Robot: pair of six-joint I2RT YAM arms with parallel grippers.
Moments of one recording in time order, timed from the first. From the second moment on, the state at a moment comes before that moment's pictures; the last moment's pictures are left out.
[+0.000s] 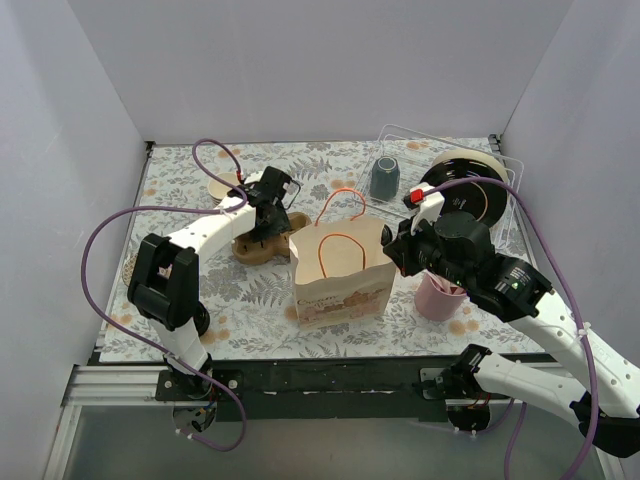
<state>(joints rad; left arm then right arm) -0.49 1.75 1.33 -0.69 -0.33 -0.79 0.84 0.86 1.08 -0.67 0.10 0.26</state>
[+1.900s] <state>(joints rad) -0.49 1.82 1.50 -0.86 -0.38 -0.73 0.84 0.85 1.05 -0.62 0.10 0.26</state>
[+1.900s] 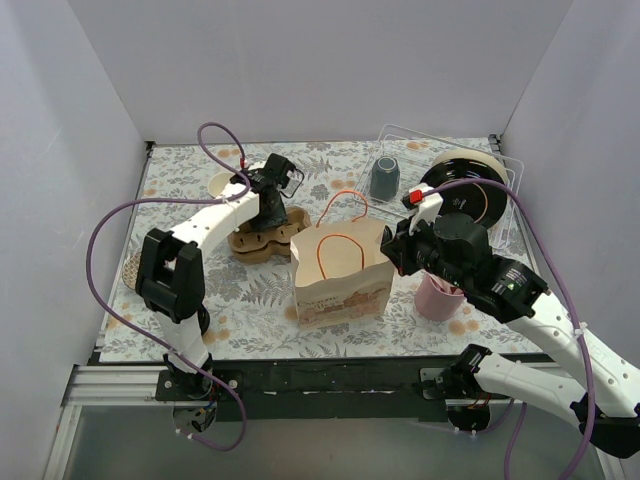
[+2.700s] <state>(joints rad) -0.48 1.40 1.82 -0.86 0.01 -0.82 0.84 0.88 1.03 -0.55 0.09 0.31</state>
